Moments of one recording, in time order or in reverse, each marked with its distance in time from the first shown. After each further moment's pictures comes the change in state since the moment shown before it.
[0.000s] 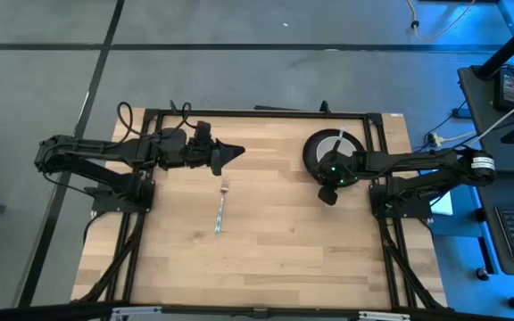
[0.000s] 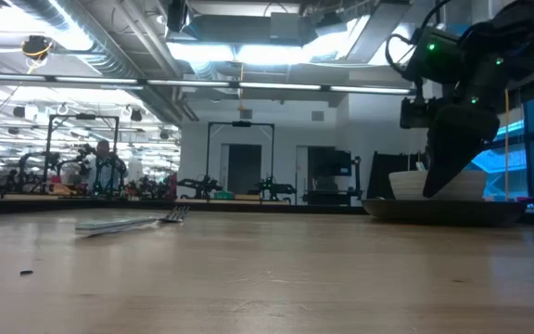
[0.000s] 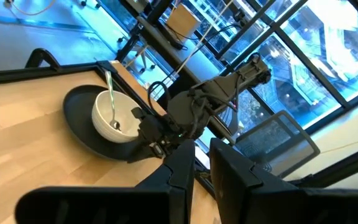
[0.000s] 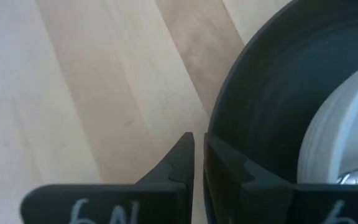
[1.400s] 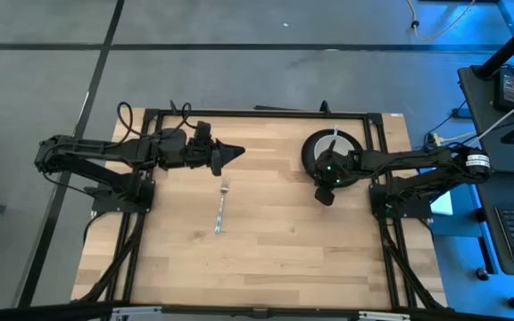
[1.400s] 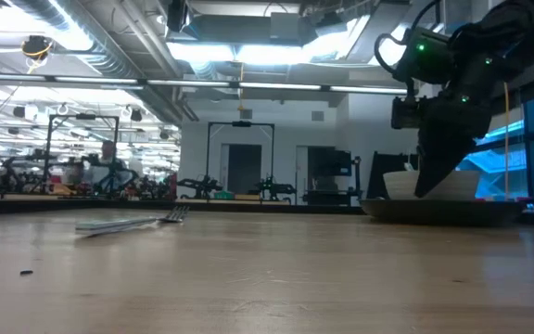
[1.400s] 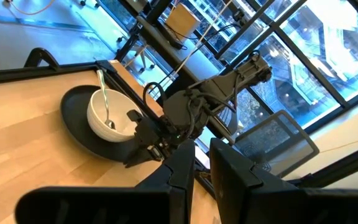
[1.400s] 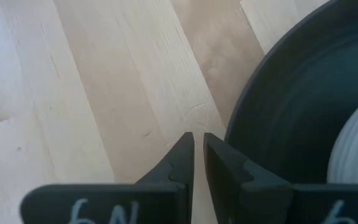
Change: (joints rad) left arm 0.000 0.000 0.000 0.000 0.000 -0.001; right arm 0.001 0.061 0.038 0.024 -0.049 -0.005
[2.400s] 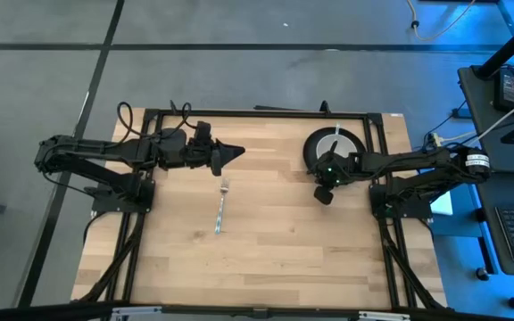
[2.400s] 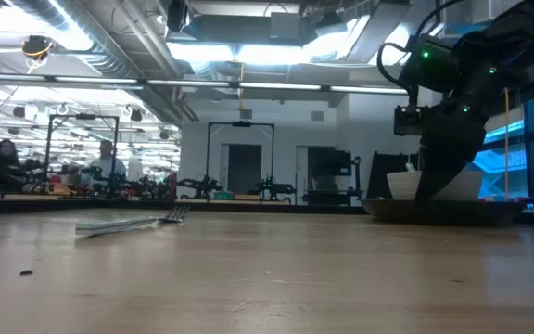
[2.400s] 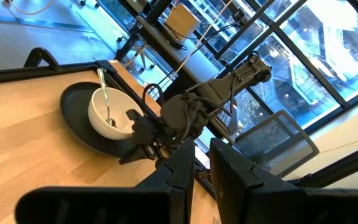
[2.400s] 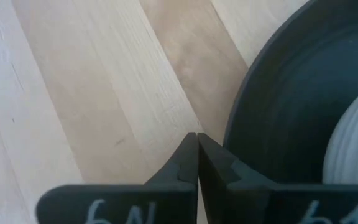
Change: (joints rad) left arm 0.000 0.000 0.000 0.001 0.000 -0.001; right arm 0.001 0.003 -0.051 0.067 0.072 0.043
